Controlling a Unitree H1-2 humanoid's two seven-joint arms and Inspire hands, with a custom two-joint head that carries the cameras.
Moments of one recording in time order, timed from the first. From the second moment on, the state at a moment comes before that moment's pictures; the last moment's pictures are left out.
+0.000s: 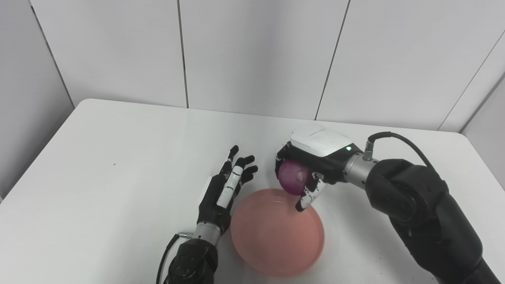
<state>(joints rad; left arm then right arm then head) -0.16 -0.17 -0.10 0.10 -0.12 0.05 -0.01 -0.64 -0.44 0.45 -0.40 -0.80 0.22 0.93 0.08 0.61</state>
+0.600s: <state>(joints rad) -0.16 -0.17 -0.10 0.08 -0.13 0.08 -0.01 -0.61 -0.39 0.54 -0.32 -0.85 0.21 0.94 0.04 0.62</state>
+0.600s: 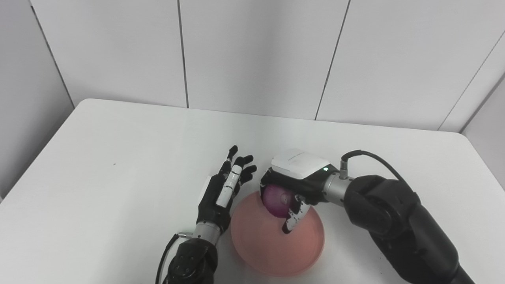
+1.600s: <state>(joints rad) -0.15 -0.17 -0.10 0.06 -0.13 0.11 -0.01 -0.54 -0.39 0.55 -0.26 -0.88 0.13 0.88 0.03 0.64</state>
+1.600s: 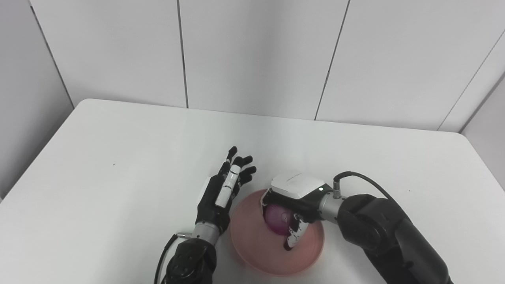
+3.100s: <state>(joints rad) -0.15 -0.17 -0.09 0.07 -0.13 0.10 -0.02 -0.60 -0.39 0.40 -0.41 -0.83 0.19 1.07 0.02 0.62</state>
